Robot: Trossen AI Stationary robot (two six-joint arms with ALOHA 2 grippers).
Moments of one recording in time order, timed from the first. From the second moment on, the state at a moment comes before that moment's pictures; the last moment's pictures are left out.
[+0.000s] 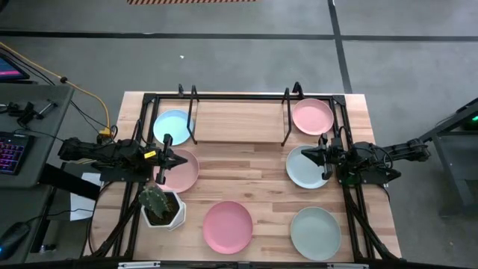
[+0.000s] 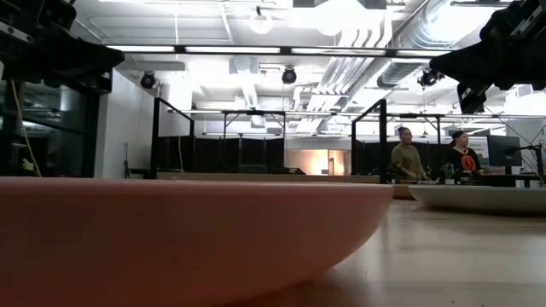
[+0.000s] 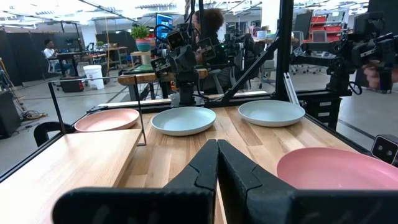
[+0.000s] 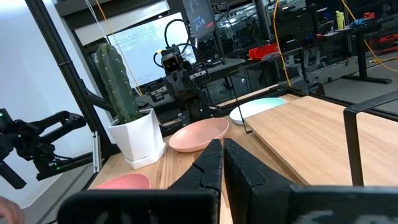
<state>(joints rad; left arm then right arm) -0.16 0.00 0.01 0.02 -0.09 0.08 0.20 0.01 0.01 0.09 0.31 0.29</state>
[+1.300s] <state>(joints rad) -0.15 0.00 0.01 0.02 -0.09 0.08 -0.08 0.64 0.47 -0.81 0.94 1.15</state>
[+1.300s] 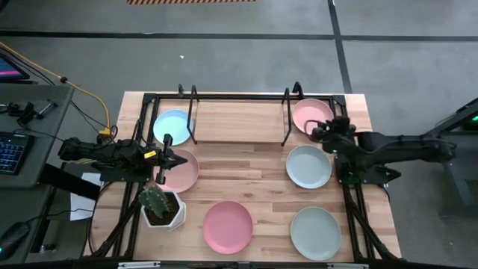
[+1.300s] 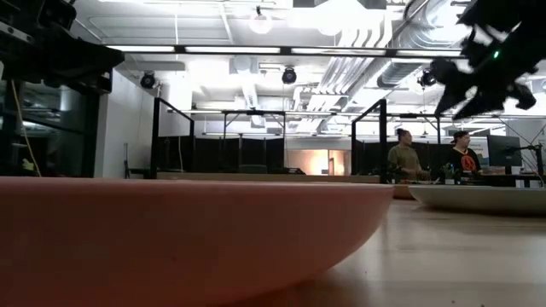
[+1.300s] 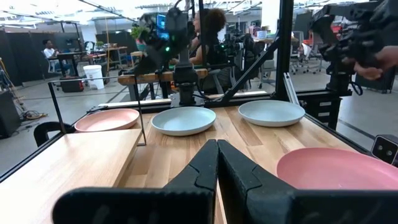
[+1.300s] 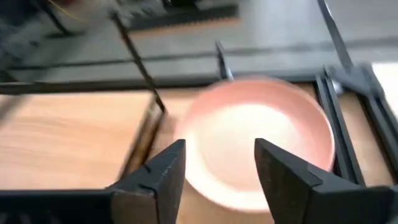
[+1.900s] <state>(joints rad) -0.15 0.00 0.01 0.02 -0.09 0.08 -0.43 1.08 0.42 -0.76 0.75 1.42</state>
